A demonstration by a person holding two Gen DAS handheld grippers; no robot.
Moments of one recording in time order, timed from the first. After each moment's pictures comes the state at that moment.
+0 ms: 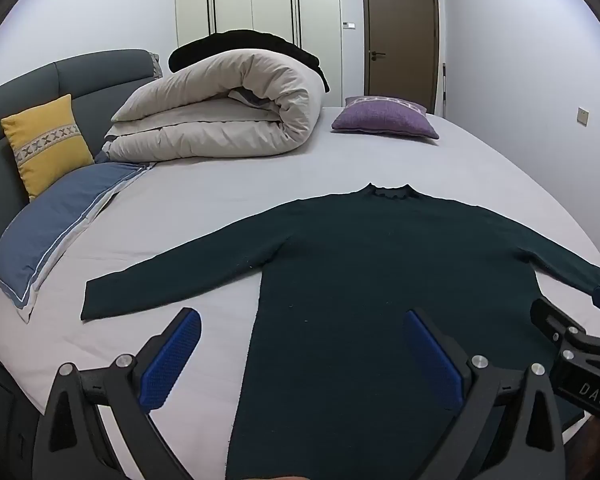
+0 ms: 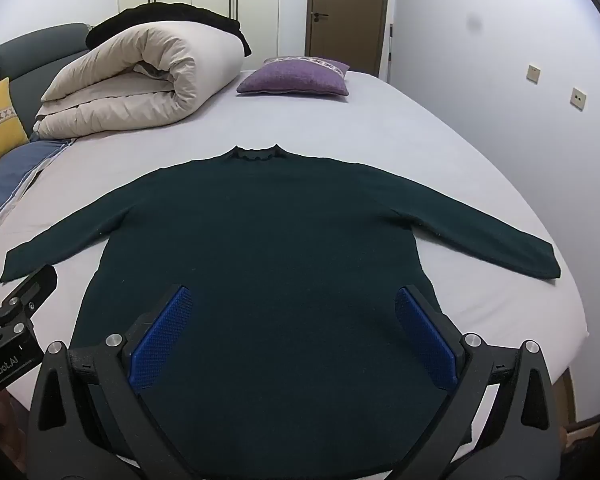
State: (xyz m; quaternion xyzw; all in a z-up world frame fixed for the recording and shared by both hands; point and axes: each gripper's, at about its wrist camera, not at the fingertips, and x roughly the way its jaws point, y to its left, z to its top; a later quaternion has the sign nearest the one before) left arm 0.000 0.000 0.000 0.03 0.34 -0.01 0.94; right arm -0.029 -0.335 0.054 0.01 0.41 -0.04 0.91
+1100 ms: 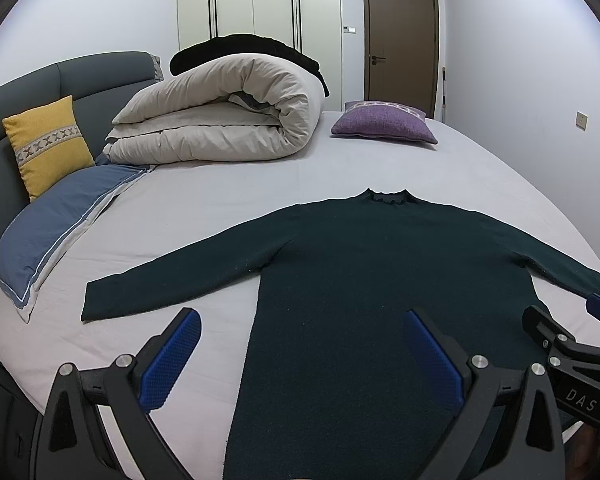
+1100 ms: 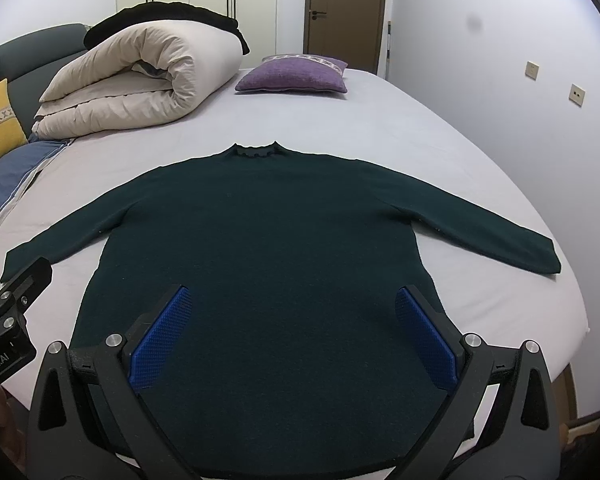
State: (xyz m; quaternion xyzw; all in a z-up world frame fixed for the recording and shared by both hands) left arm 0.000 0.001 0.006 0.02 0.33 -0.01 0.94; right arm -0.032 -0.334 0.052 0.02 0.42 -0.04 0.91
